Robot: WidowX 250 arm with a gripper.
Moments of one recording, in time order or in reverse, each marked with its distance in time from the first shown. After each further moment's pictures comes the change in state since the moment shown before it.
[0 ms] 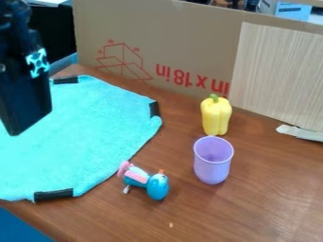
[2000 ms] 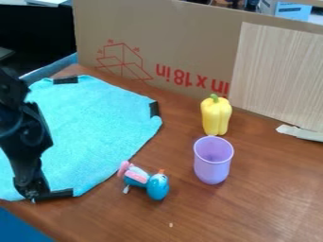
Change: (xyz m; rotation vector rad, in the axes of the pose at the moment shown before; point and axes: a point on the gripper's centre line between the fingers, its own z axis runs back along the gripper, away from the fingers) arm 0.045 0.129 -0.186 0.241 -0.076 -0.623
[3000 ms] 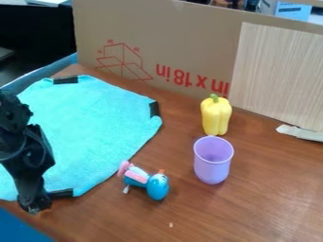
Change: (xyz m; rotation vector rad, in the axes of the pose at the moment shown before) arm -0.003 -0.008 -0.018 0.038 -0.026 -0.012
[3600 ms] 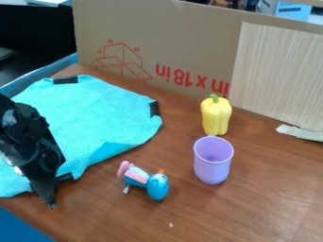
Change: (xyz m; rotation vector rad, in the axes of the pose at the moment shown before) arm 0.005 0.007 -0.020 0.058 -0.006 0.150
